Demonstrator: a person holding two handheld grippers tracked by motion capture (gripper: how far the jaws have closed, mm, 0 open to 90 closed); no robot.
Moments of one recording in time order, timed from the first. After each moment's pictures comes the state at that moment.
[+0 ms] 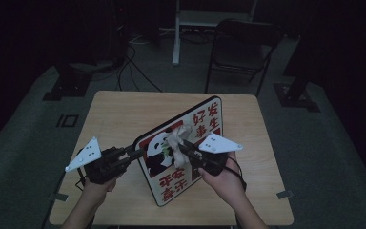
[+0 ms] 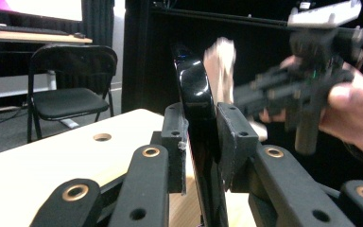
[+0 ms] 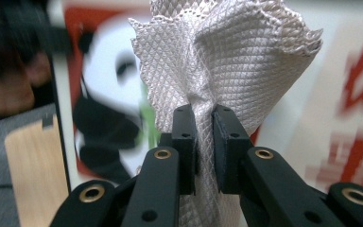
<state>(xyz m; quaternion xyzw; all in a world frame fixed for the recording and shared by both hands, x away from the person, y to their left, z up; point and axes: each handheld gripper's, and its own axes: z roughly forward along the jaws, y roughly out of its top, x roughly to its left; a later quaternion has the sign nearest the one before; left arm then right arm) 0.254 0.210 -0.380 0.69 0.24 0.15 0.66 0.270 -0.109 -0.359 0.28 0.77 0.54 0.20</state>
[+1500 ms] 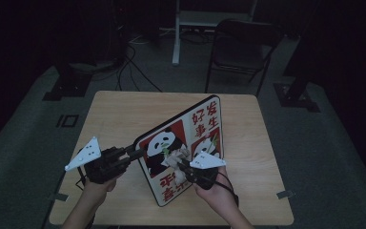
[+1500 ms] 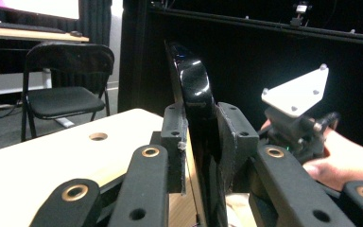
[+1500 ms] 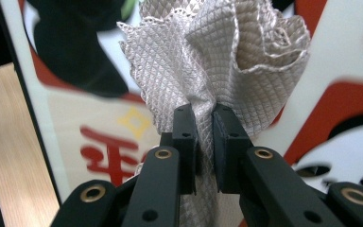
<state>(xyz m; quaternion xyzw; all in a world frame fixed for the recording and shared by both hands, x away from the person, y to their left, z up) 0.256 0.211 -0.381 0.69 0.24 0.14 0.67 0.264 -0.101 -0.437 0.30 0.81 0.47 0.19</state>
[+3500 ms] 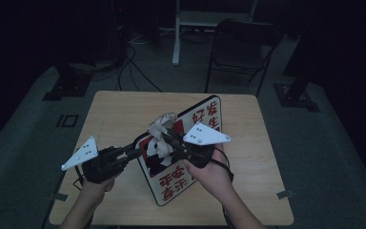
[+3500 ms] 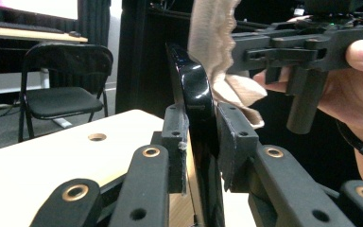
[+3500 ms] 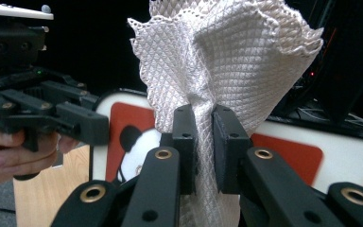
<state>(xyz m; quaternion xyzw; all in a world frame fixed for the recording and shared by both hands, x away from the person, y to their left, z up) 0.256 0.216 -0.379 0.69 0.24 0.13 0.67 0.271 -0.073 -0.321 0.24 0.75 0.57 0.22</state>
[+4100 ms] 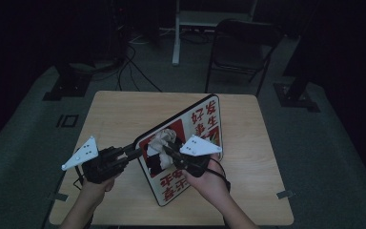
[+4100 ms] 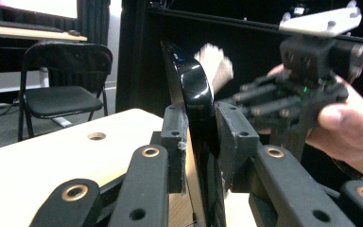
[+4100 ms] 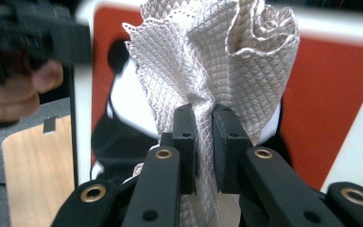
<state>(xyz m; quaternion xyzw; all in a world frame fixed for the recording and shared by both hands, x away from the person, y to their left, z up) 0.255 0.215 -0.379 0.69 0.25 0.13 0.67 0.271 -0.071 -0.371 0.25 0.78 0.54 0.21</state>
